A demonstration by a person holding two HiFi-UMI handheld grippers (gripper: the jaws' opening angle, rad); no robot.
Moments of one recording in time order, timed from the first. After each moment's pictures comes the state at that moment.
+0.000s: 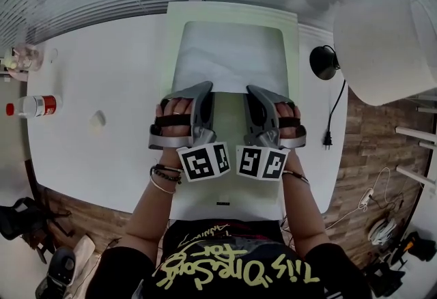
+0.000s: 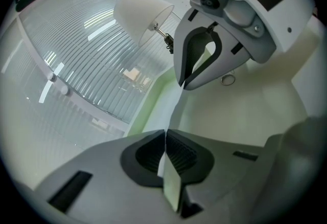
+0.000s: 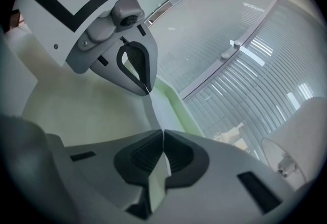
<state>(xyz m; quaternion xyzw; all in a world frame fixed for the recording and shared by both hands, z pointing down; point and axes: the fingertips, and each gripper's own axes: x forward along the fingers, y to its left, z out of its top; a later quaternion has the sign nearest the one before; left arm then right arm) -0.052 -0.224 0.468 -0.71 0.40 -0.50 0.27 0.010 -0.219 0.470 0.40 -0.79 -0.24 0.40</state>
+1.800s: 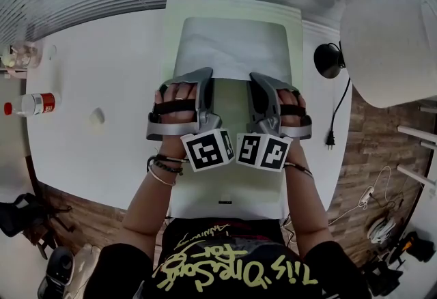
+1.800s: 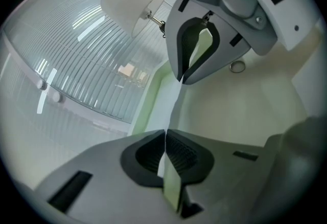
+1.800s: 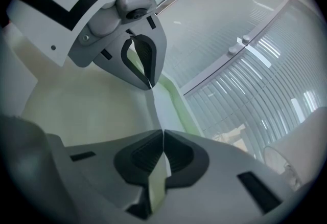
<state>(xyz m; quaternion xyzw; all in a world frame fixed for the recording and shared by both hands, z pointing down) -0.055 -0.248 0.466 -0.68 0.39 -0.56 0.28 0.012 -0.241 0.473 0.39 -0.77 -0.25 0.44</state>
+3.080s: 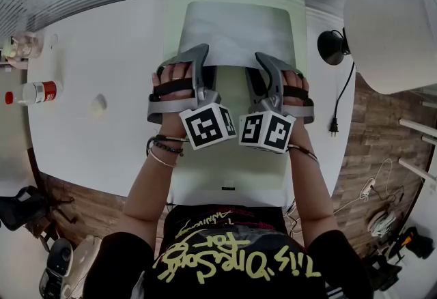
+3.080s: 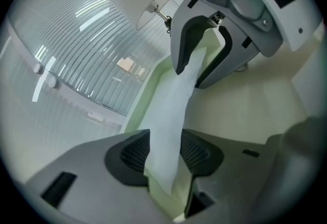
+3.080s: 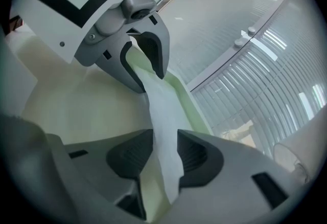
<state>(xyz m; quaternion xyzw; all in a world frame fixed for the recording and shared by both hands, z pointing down) -0.065 -0.253 0.477 -0.69 0.39 -0.56 0.24 0.008 -0.243 0.485 0.36 -0.78 -0.22 0.45</state>
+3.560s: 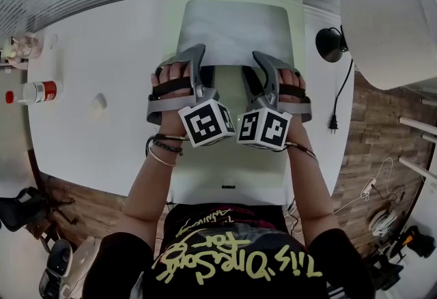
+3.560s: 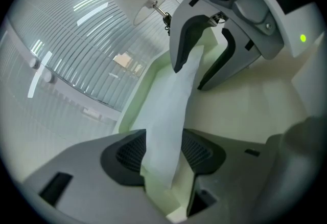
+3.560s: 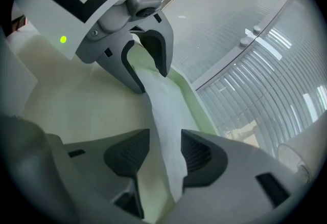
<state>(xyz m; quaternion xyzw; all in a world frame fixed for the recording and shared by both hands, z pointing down) -0.067 -0.248 0.485 -0.69 0.39 -0.57 0.21 0.005 -0.239 0.493 0.35 -0.78 -0.22 0.47</state>
